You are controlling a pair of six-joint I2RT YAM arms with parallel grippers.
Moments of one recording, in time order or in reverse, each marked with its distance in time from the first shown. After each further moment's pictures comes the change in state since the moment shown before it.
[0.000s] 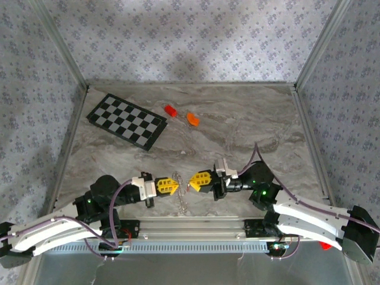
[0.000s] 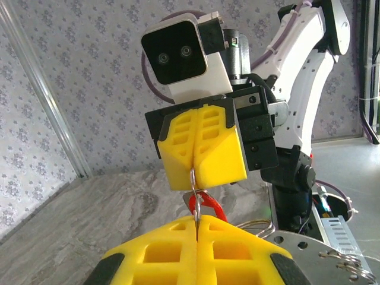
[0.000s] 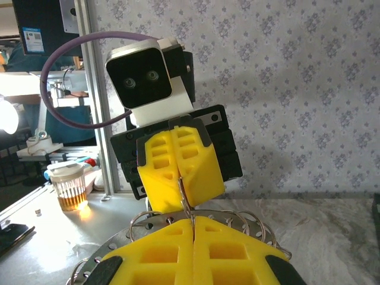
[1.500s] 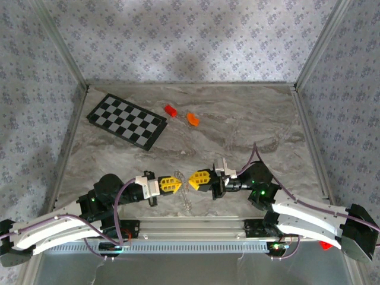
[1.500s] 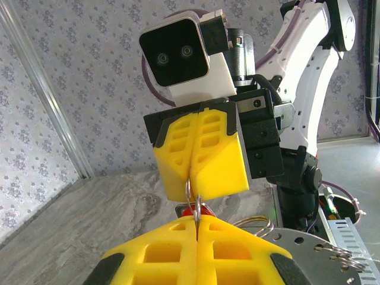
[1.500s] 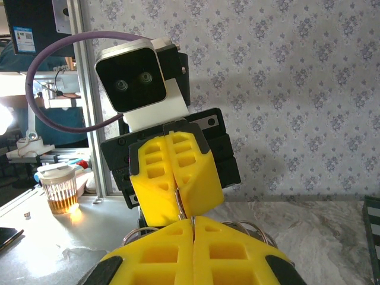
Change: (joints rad) left arm 0.000 0.049 0.000 0.046 -0.003 0.008; right arm 0.008 0.025 -0.001 0.027 0.023 -0.011
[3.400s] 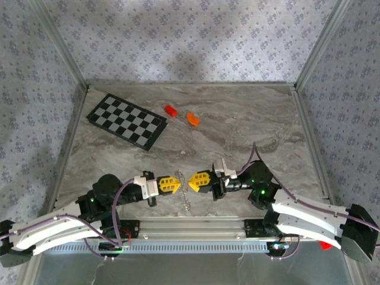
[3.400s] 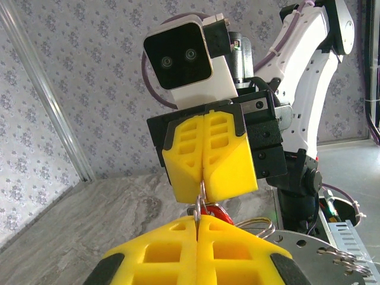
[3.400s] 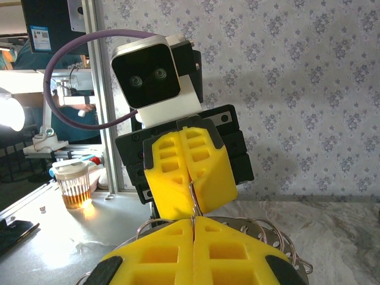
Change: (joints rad) left arm 0.000 -0.012 0.000 -0.001 0.000 0.000; right arm -0.005 0.003 0.011 -0.012 -0.051 0.008
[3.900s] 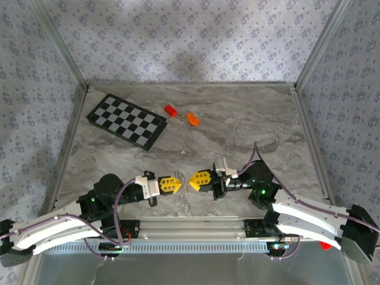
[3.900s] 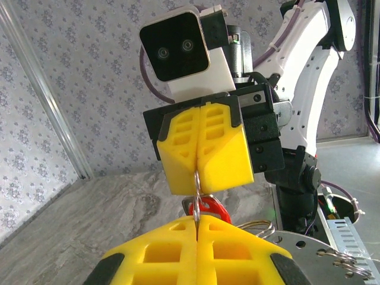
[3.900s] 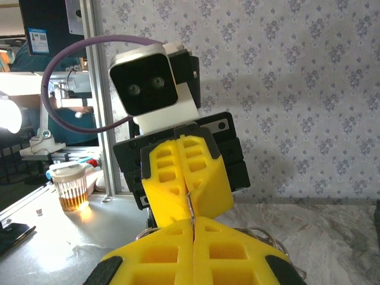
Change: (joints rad) left arm 0.000 0.012 0.000 0.000 0.004 0.000; right arm -0.015 -0.009 0.000 0.009 0.001 0.003
